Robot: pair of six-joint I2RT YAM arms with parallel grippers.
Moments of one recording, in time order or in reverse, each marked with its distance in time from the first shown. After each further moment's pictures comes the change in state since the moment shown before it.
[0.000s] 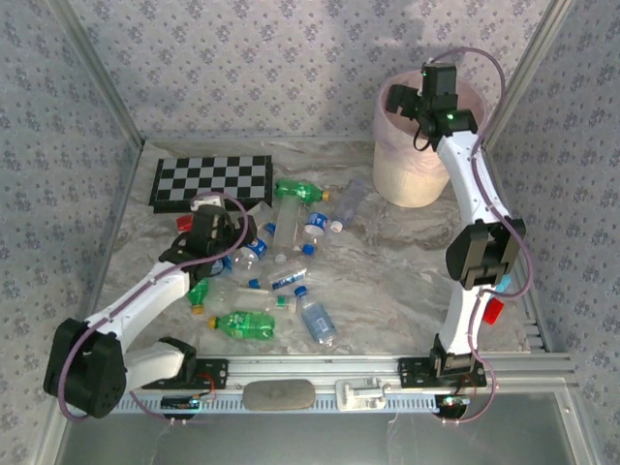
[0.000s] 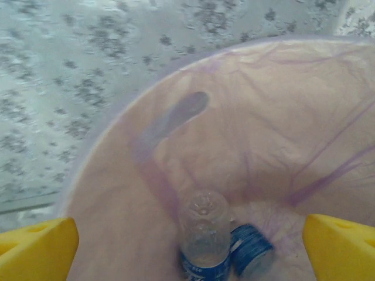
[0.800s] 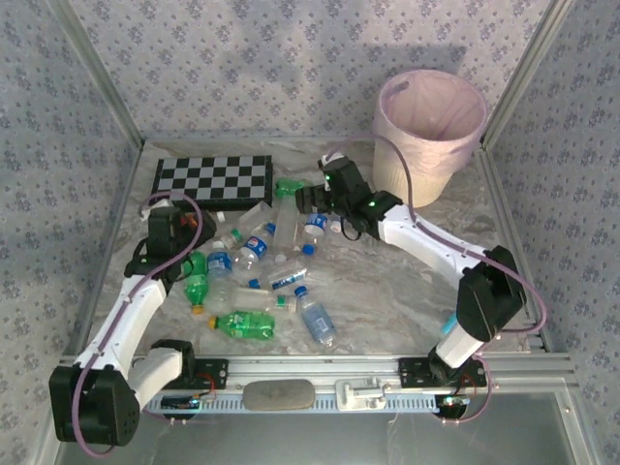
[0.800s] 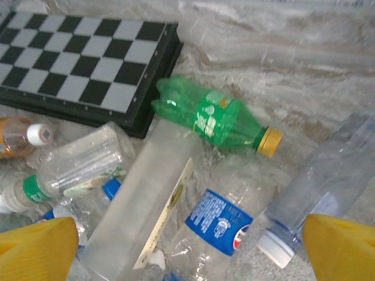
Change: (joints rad) left arm 0.341 -0.162 -0.026 -0.190 0.090 -0.092; right arm 0.548 -0.272 -0.760 0.264 0.030 0.100
